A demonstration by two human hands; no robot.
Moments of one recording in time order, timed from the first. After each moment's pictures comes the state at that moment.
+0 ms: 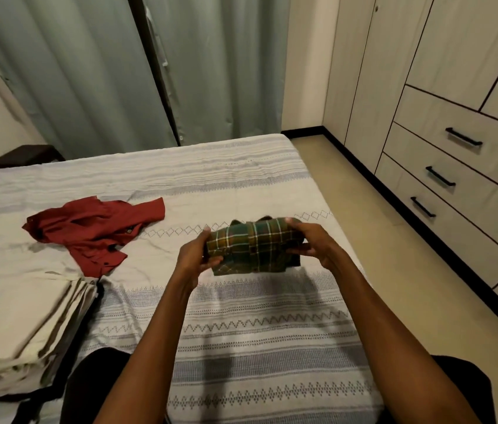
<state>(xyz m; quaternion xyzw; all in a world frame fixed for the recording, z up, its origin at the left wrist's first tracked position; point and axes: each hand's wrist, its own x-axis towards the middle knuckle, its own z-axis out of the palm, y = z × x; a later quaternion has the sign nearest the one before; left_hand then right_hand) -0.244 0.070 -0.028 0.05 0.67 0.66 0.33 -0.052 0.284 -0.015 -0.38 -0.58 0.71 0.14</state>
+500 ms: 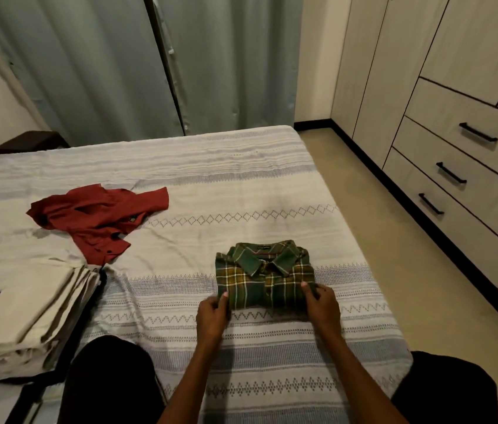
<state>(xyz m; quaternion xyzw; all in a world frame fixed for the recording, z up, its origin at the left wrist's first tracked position) -0.151 0.016 -0.155 0.11 0.83 0.52 0.20 0.005 0.208 -0.180 -0.54 -0.67 0.47 0.21</state>
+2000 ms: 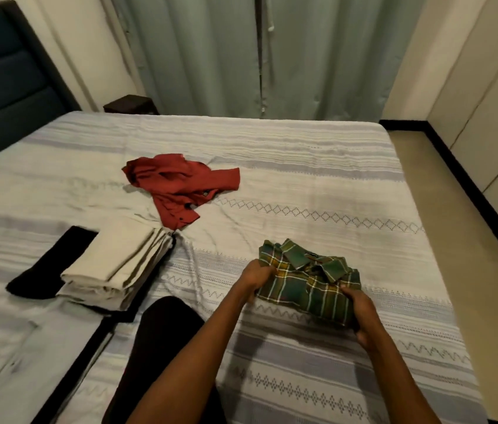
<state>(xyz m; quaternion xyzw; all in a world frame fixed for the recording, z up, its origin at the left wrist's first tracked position) -0.237 0.022 -0.097 0.08 0.81 0.46 0.36 -0.056 0.199 -0.137 -0.47 -0.47 0.74 0.11</state>
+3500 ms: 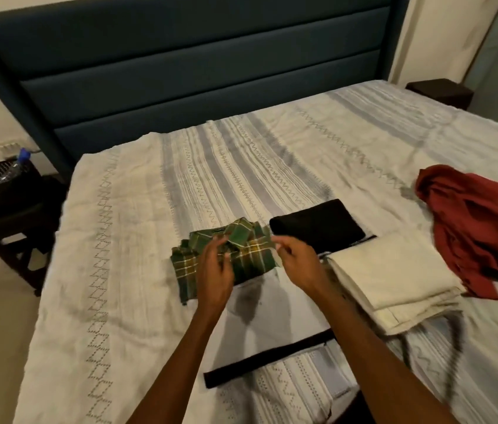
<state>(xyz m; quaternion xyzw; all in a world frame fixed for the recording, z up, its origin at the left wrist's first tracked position) -0.292 -0.506 -0.101 -0.28 0.83 0.41 -0.26 -0.395 -0.343 -0.072 0.24 -0.83 0.48 -0.14</state>
